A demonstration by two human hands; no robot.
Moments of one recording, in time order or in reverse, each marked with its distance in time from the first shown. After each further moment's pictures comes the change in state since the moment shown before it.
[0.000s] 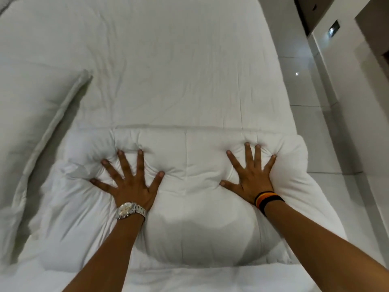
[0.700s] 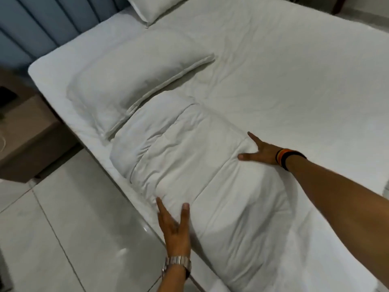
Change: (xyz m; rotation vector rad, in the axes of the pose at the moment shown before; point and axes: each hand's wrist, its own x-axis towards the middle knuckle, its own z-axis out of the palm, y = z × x) left_hand -0.241 0.140 -0.073 -1.223 0.201 -1.192; right_hand 0.145 -0.076 -0.097 0.305 -0.720 -0.450
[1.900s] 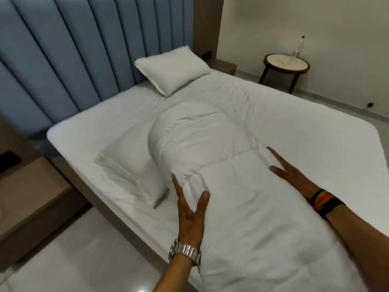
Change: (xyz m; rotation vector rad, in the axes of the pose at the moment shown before) left_hand 0.196 0.232 -0.212 -0.348 -0.359 0.460; right_hand -0.117 -0.318 0.019 0.447 0.545 -0.384
